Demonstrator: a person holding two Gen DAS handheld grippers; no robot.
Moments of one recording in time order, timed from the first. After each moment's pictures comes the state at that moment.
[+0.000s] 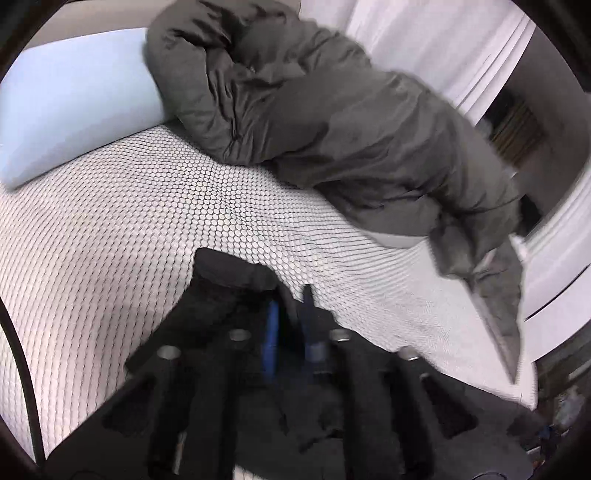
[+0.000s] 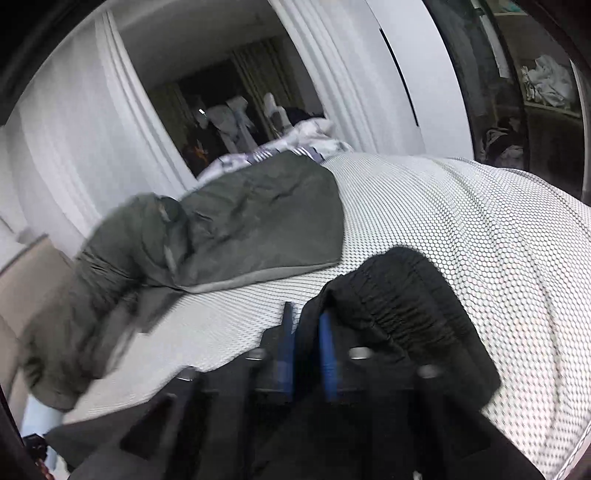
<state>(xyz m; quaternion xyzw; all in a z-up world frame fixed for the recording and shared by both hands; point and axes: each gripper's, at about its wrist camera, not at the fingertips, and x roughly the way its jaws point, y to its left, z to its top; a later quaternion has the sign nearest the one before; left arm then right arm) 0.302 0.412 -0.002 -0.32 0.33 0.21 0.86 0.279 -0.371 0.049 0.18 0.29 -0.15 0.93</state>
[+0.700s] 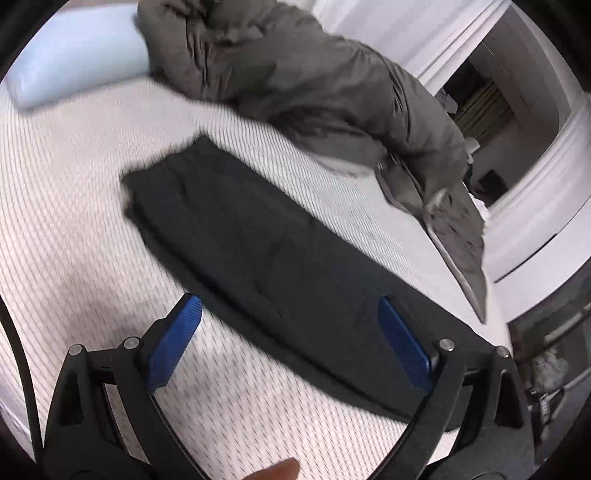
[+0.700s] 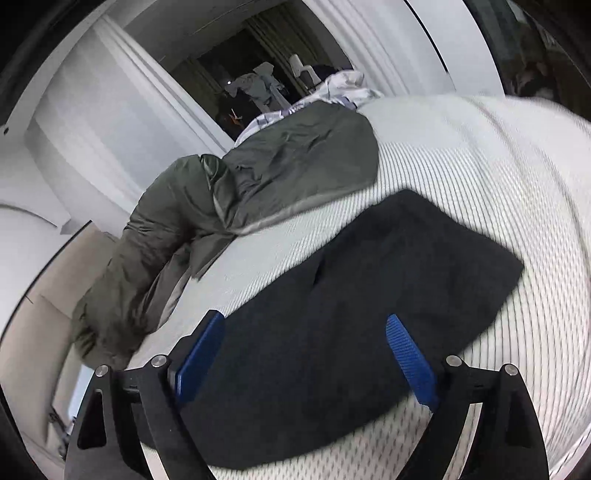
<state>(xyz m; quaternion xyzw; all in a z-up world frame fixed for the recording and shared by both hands) 0.173 0.279 -0.027 -0.36 0.34 0.11 0.86 0.201 -0.355 0.011 0.26 0.35 -0.03 0.90</state>
